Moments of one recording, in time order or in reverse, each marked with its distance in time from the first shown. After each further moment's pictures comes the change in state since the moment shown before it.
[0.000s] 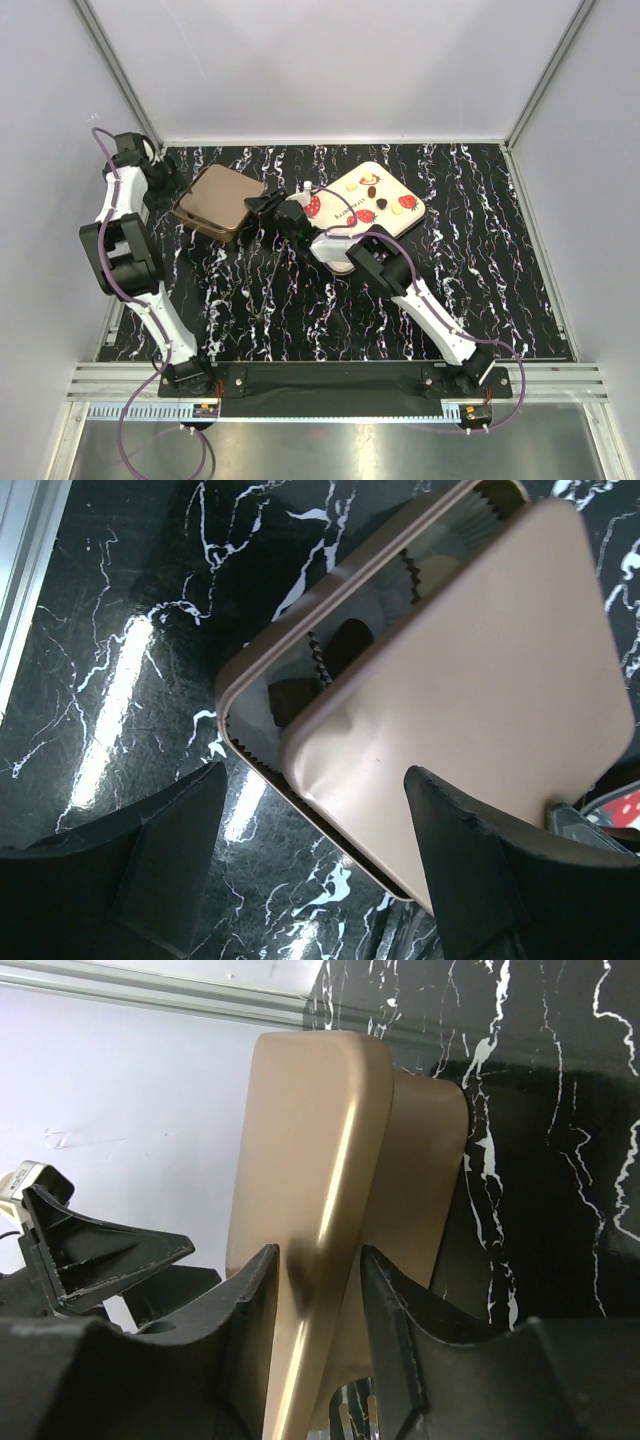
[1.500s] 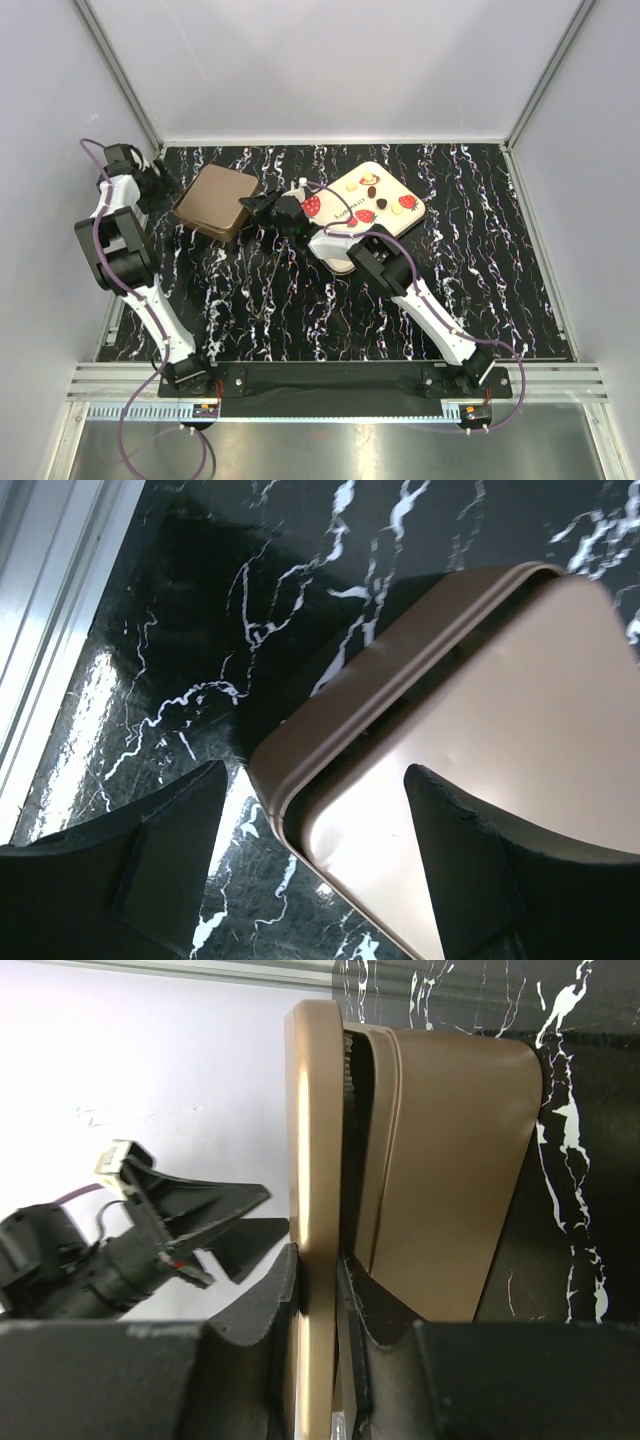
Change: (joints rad) left arm 0.077 0.080 -0.038 0.193 0.092 0.006; right arm 0.001 -0.002 0.049 -0.048 -0.085 0.059
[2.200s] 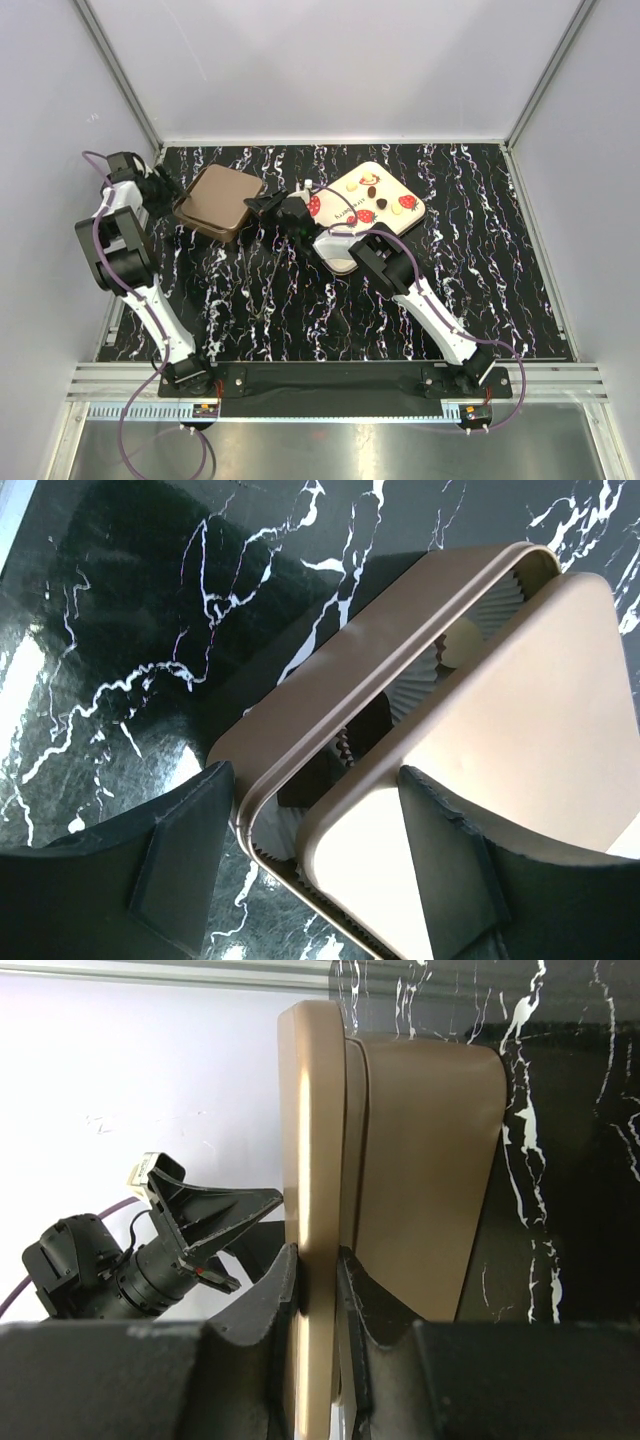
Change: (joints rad) left arm 0.005 0.017 -0.071 0.065 0.093 -0.100; right arm -0.019 -0.018 -0.071 0.058 -0.023 0.036
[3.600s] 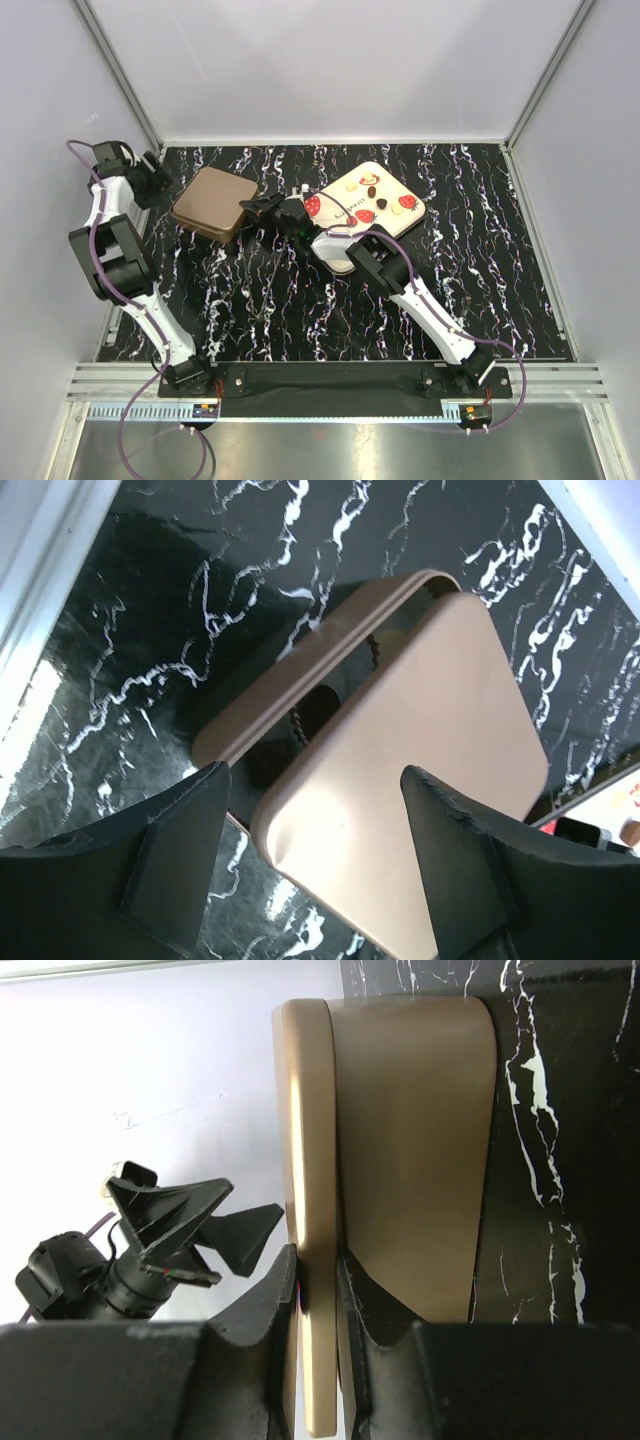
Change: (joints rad) left arm 0.023 -0.106 0.025 -0.045 -0.016 -0.004; right arm -0.003 0.069 0.071 0.015 -0.088 0.158
